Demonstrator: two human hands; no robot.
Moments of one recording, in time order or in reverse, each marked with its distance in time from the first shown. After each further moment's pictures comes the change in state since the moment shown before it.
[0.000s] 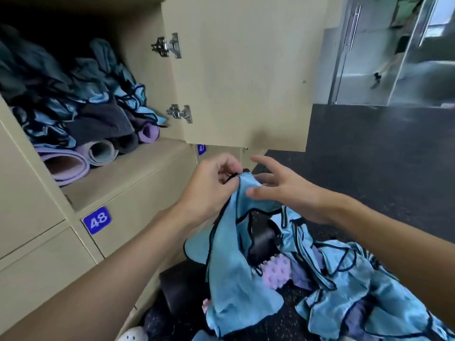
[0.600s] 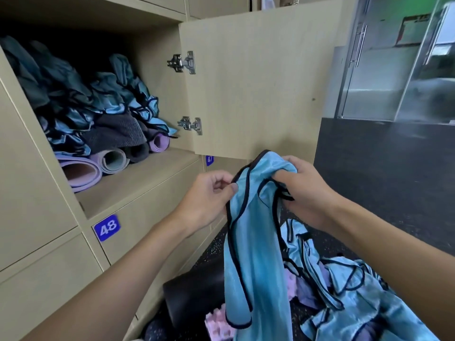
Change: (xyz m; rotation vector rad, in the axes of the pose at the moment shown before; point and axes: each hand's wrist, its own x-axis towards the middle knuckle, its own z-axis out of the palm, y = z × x) left_hand -0.004 0.000 -0.022 -0.107 -0.053 -0.210; right_hand 0.006 -0.032 0.007 0.440 0.341 -0.028
